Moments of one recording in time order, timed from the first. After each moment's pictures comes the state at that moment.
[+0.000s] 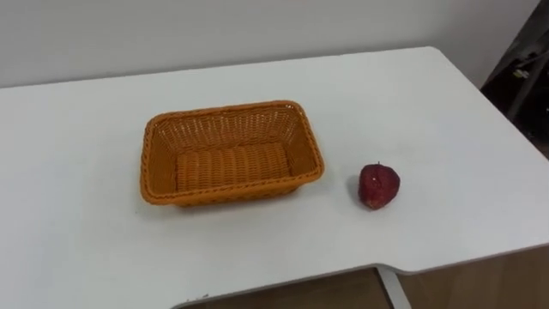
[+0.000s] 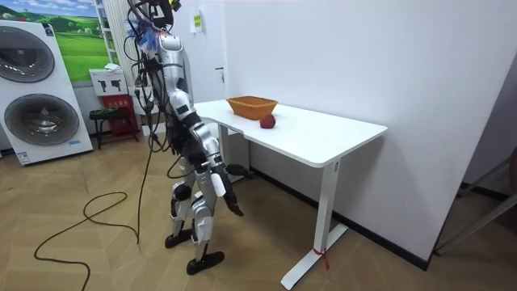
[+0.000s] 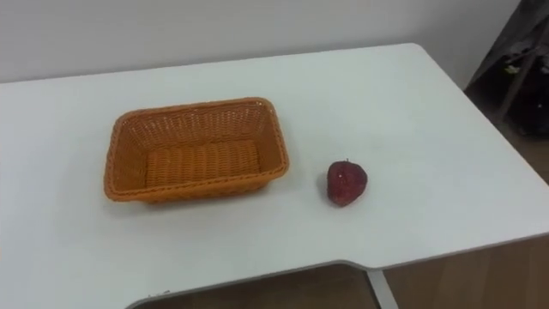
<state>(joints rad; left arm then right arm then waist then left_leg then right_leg) 0.29 0.20 0.22 1.12 0.31 0.04 0.18 0.13 -0.24 -0.45 1.02 1.10 -0.06 -0.33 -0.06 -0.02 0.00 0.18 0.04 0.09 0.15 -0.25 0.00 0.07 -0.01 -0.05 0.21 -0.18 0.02</state>
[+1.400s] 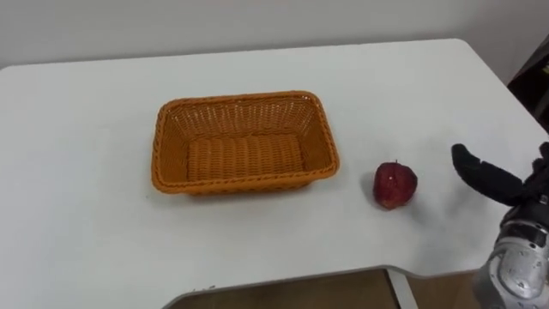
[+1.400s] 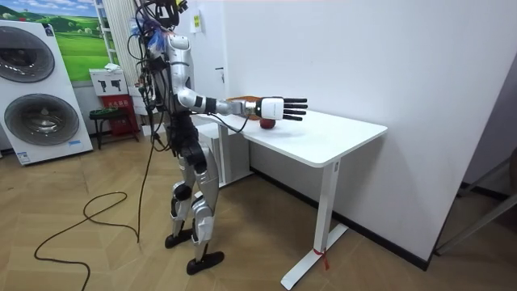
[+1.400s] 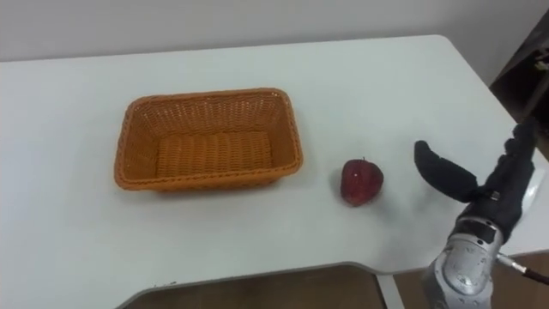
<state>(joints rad) 0.29 0.22 0.09 1.08 0.30 -0.01 0.12 0.14 -0.29 -0.07 0.15 0.26 -0.22 -0.49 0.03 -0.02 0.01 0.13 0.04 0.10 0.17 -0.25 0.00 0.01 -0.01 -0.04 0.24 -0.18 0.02</state>
